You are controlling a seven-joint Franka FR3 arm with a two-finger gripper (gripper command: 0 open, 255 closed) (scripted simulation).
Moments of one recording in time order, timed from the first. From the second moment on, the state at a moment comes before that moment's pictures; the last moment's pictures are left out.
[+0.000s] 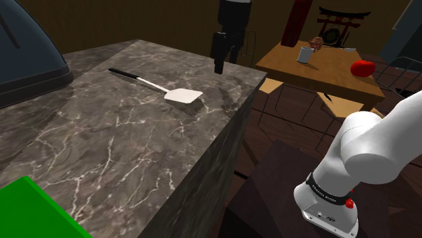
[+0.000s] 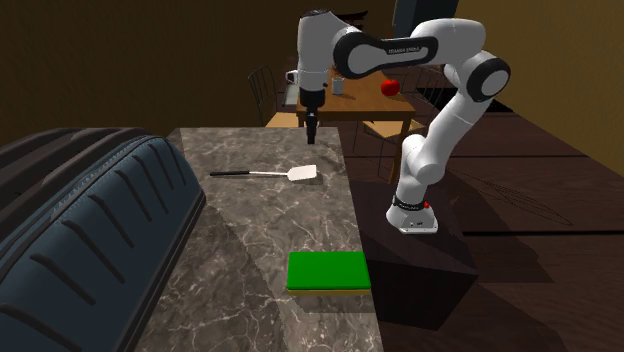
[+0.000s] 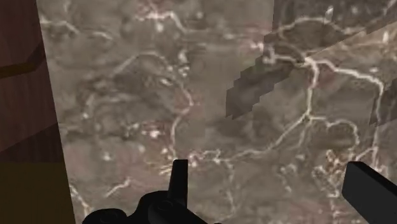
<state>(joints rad) 0.11 -0.43 0.19 -2.02 0.04 1.63 0.13</state>
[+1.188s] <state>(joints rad) 0.23 0.15 0.41 -1.36 -0.09 1.55 0.46</state>
